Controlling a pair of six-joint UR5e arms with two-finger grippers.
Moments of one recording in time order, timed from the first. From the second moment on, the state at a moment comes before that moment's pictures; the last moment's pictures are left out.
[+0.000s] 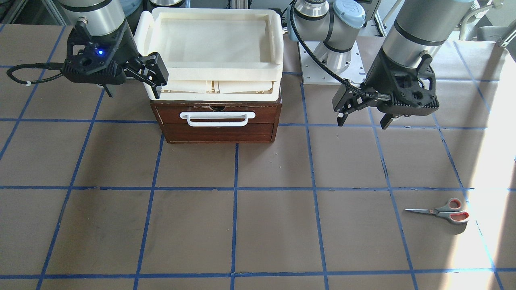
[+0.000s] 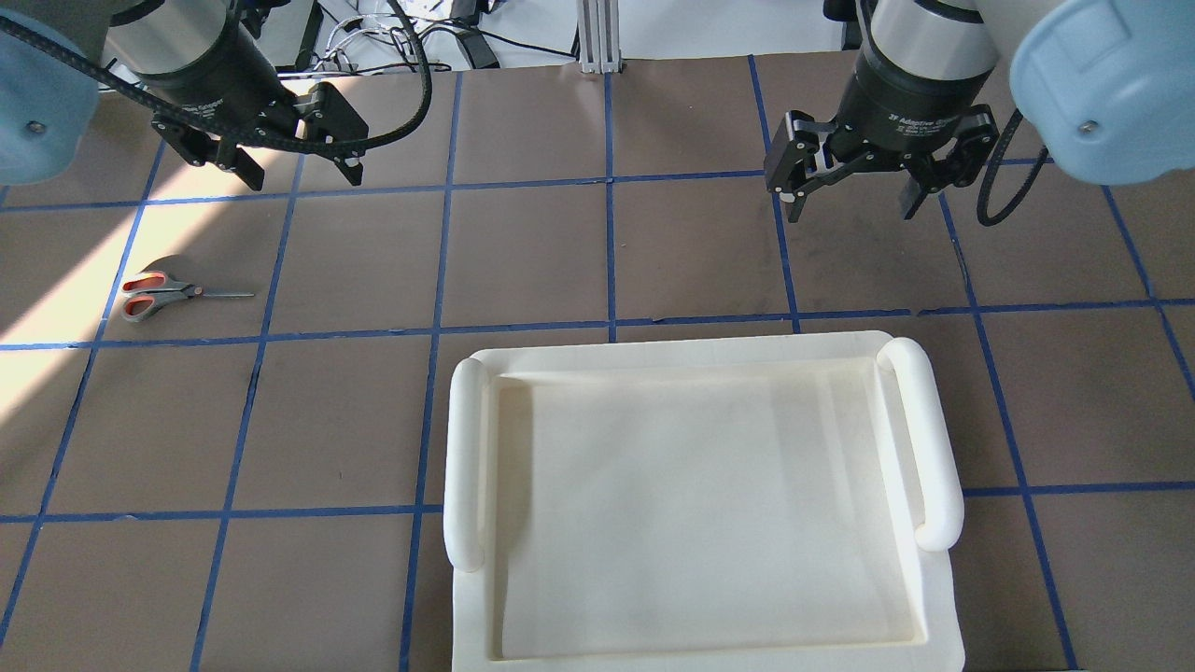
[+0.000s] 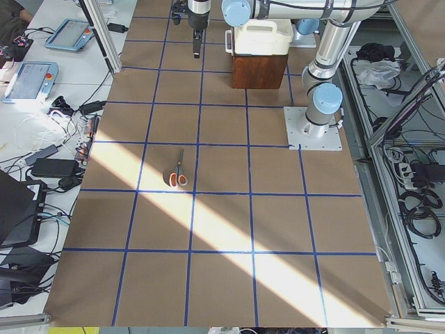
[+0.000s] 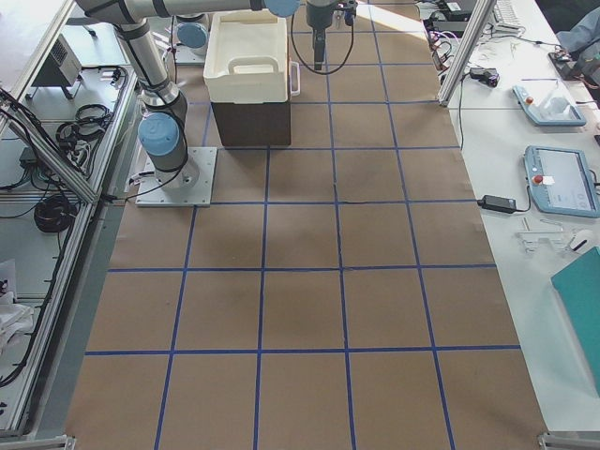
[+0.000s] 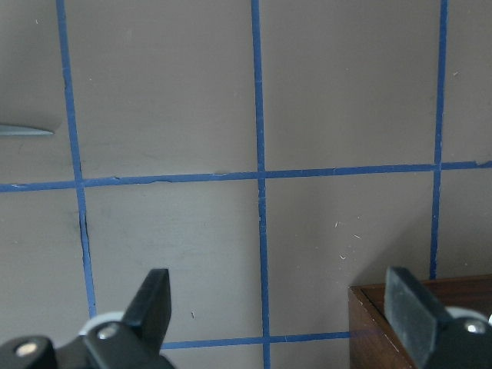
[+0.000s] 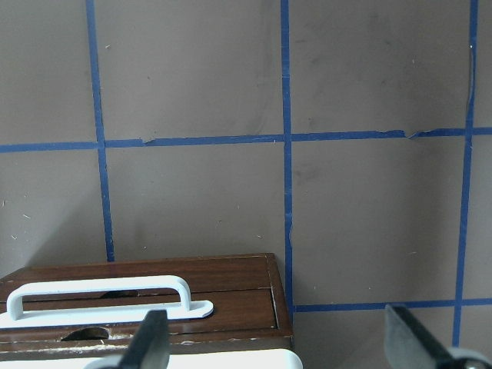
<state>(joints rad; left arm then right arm) -1.52 -1.62 -1.52 -1.48 1.53 0.07 1.64 -1.58 1.54 -1.54 -1.57 0.10</state>
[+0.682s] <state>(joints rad) -1.51 -1.63 -1.52 -1.49 1.54 0.09 1.69 -1.57 1.53 -1.56 -1.53 0.07</state>
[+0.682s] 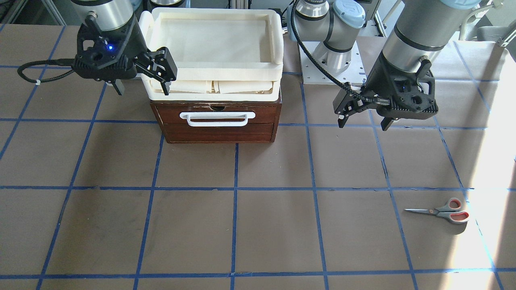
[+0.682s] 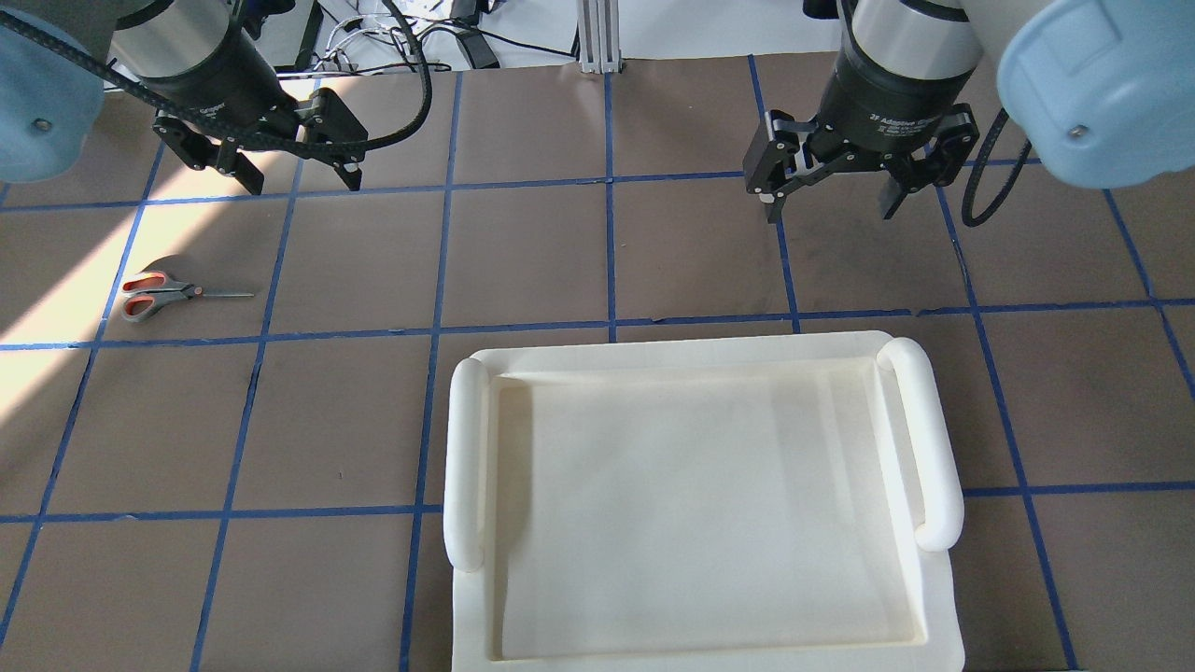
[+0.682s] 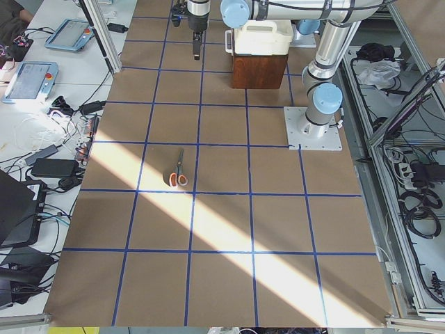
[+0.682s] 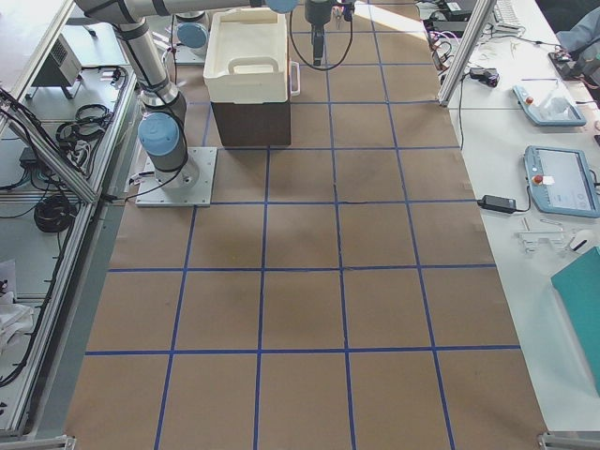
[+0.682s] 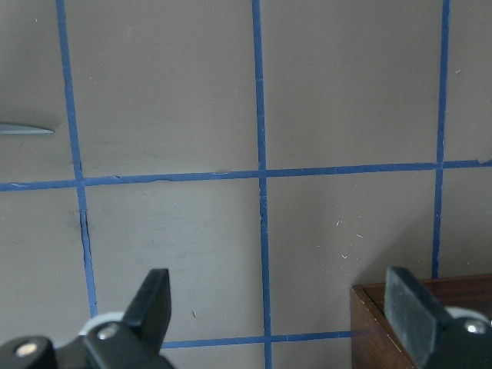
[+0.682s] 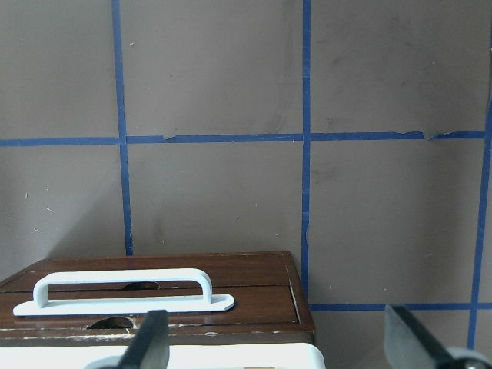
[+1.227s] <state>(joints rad) -1.36 -1.66 -1.54 -1.48 1.58 0.62 1.84 -1.45 1.52 -1.63 -1.44 -0.34</state>
